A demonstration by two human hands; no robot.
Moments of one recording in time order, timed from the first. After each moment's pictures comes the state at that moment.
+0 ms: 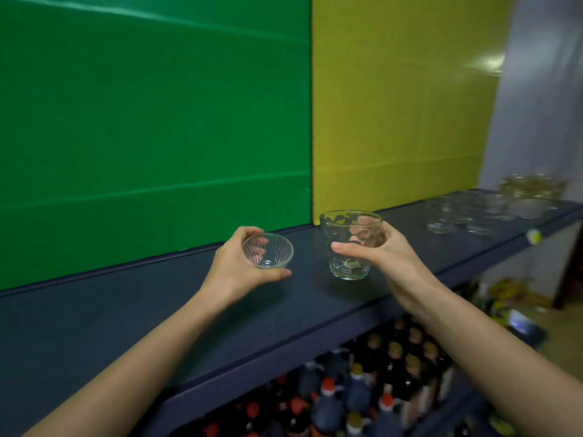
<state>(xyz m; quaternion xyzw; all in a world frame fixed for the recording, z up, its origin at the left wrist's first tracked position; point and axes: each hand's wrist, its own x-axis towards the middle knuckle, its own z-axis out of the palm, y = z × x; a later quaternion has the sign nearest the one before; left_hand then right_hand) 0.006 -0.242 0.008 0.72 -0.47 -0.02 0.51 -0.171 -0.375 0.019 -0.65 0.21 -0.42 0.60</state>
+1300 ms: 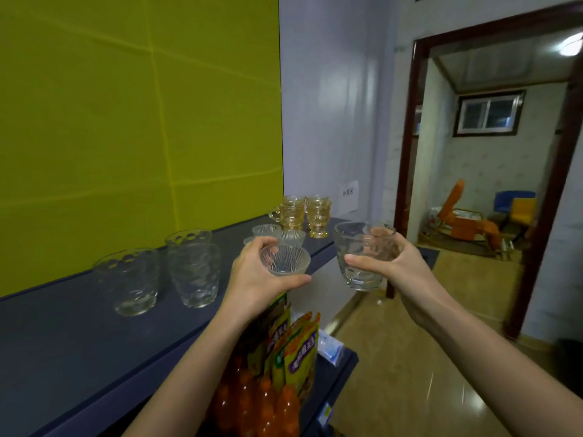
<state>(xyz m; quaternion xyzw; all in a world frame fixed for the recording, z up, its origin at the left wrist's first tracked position) -0.323 -0.767 -0.002 0.61 -0.58 -0.11 0.54 -0.527 -0.808 0.015 -0.63 0.38 -0.51 0.44</state>
